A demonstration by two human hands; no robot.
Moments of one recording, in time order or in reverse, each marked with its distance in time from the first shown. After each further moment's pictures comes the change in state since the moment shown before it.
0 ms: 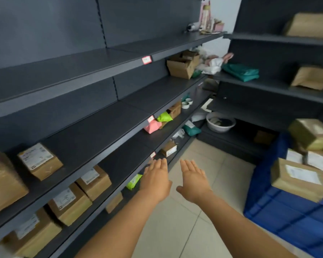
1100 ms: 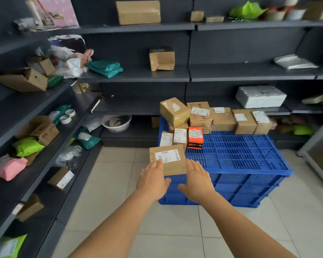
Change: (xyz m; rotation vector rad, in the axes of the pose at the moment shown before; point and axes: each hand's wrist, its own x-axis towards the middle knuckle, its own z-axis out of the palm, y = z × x) left_hand 0.105 0.500 0.142 -0.031 -0.214 0.449; right_hand -0.134 0.494 -0.104 0.197 0.196 0.599
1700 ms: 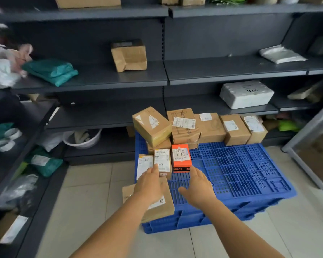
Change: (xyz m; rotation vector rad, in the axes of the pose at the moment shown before) left_hand 0.266 0.027 0.031 -0.057 -0.199 0.016; right_hand 0.219 0.085 -0.022 0.156 -0.040 0.258
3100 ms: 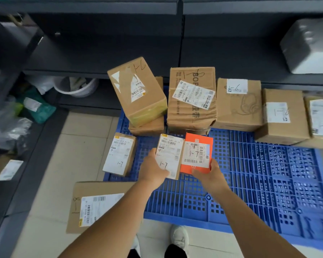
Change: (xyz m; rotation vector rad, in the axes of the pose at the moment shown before) left_hand 0.203 0.060 0.110 -0.514 -0.067 -0.499; right_hand 0.242 0.157 0.026 0.597 -0.330 0.351
